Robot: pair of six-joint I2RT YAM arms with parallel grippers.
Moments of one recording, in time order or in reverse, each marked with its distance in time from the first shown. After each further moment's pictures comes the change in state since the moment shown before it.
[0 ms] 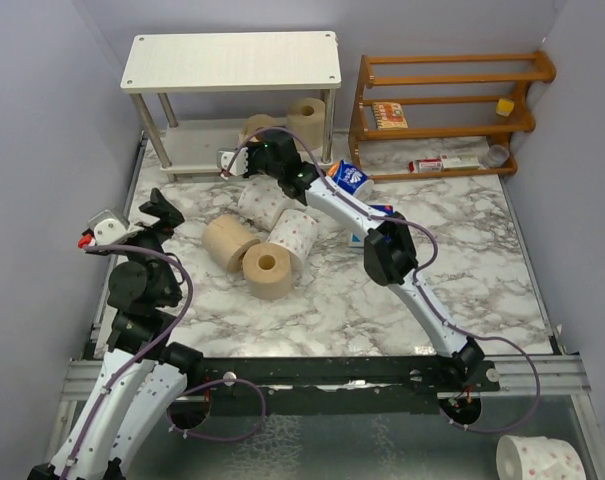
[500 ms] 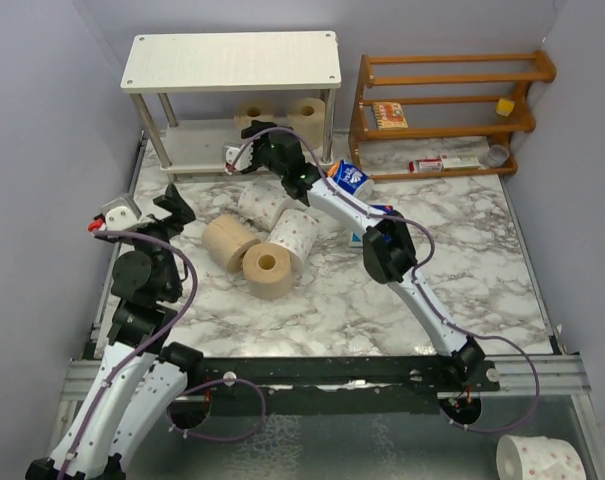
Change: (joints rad) left arm 0.007 0.032 0.024 -0.037 0.123 -0.014; right arm -0.020 0.048 -0.003 0.186 0.050 -0.050
